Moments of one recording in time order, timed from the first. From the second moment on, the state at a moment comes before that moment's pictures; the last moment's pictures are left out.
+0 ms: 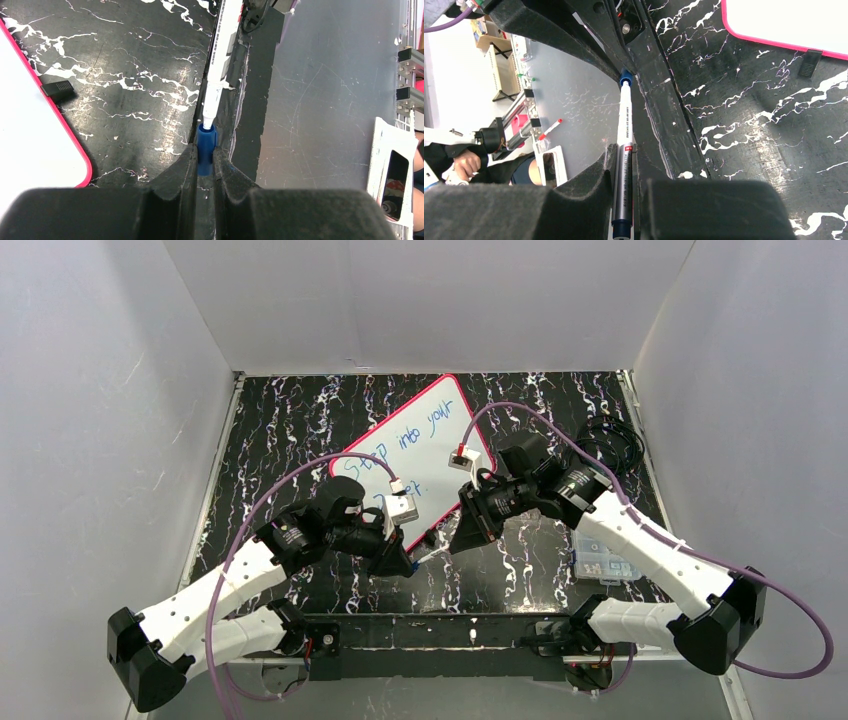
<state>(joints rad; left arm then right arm) -0.81 0.92 0.79 -0.57 0.67 0.03 0.77 1.17 1.12 -0.74 -0.80 0.23</state>
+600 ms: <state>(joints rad) -0.83 0.93 0.79 -0.57 0.67 0.03 0.80 1.23 1.11 -0.74 -0.83 0.21</state>
